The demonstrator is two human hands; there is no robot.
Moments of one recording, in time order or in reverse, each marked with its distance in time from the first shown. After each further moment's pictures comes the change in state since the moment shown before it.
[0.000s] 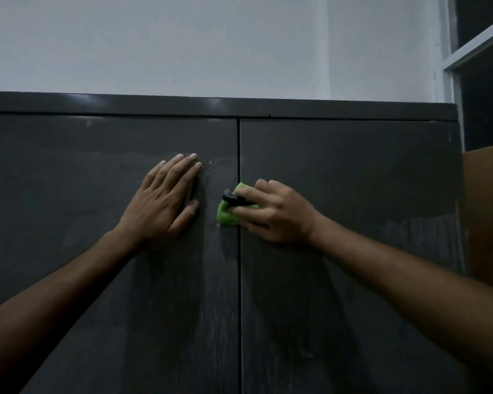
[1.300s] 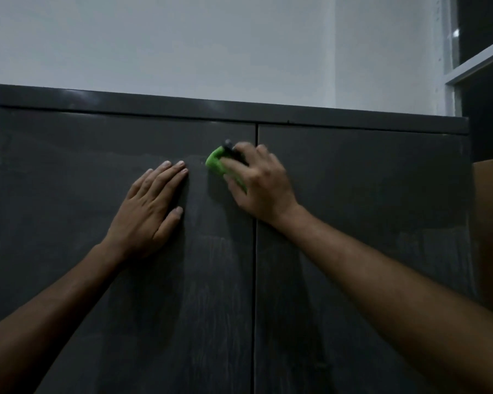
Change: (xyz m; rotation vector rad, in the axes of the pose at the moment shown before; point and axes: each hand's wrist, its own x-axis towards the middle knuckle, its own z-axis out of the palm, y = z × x) left_hand -0.033 -0.036 0.000 -0.107 0.008 -0.097; right_hand 0.087 -0.008 0.014 -0.007 0.167 0.531
